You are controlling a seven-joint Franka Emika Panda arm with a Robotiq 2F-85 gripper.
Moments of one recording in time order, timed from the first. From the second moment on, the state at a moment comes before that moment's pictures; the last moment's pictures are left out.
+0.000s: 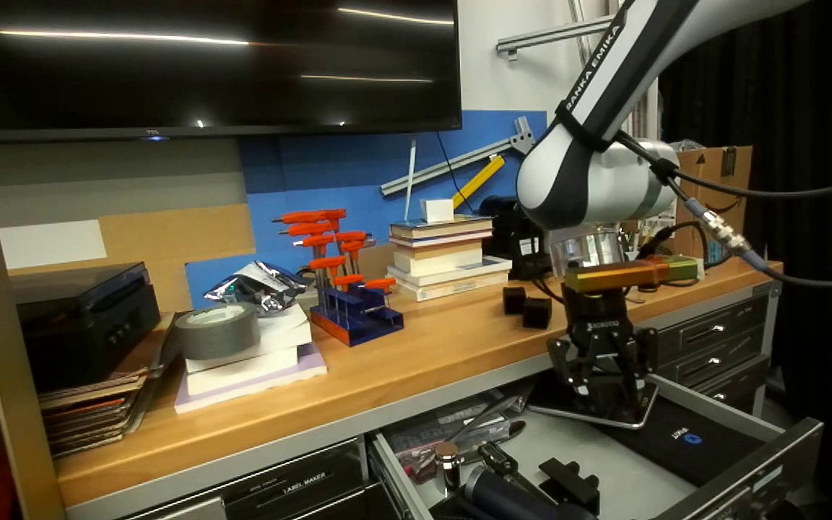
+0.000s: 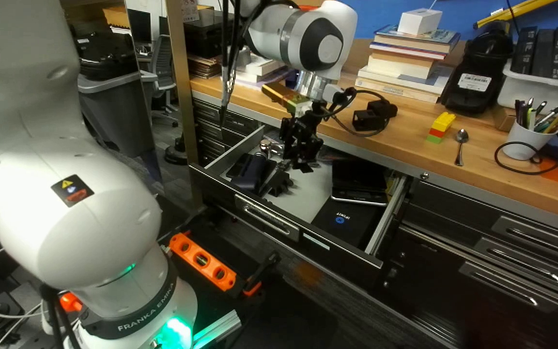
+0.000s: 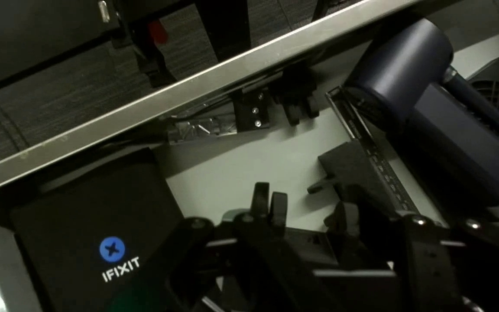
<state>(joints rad) 0.02 0.12 -0.06 -2.36 0.06 2.14 0.27</state>
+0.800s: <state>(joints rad) -0.01 0.25 -0.07 -2.50 0.09 2.36 0.38</state>
